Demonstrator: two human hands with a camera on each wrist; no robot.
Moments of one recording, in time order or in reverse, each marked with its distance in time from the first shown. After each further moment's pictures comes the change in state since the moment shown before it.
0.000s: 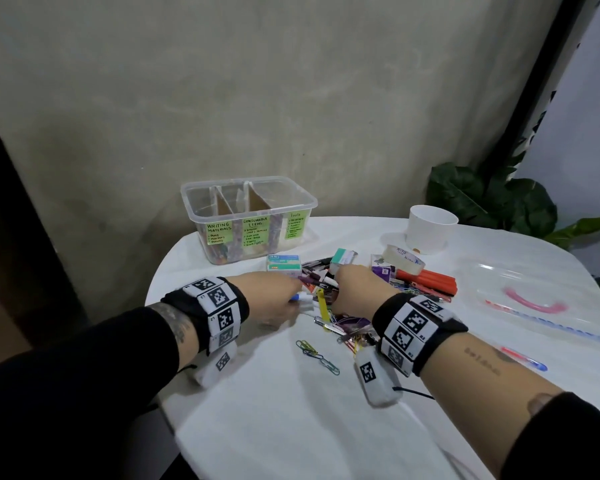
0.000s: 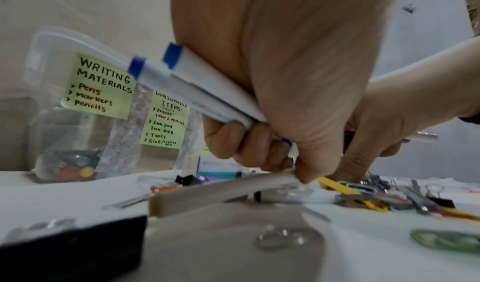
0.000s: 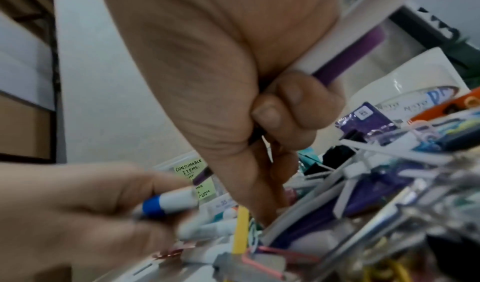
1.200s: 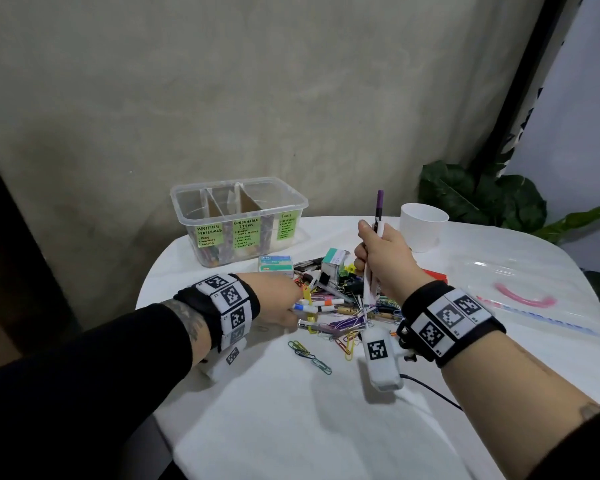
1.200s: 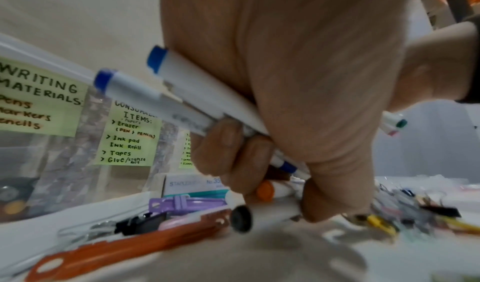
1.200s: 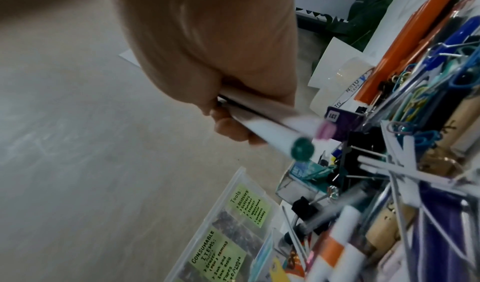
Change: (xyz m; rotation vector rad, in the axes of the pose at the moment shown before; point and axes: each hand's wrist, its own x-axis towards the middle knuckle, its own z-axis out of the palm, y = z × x) left_hand 0.012 0.016 -0.008 0.072 -0.144 0.016; right_hand -0.007 0.030 -0.033 1.453 0.397 0.147
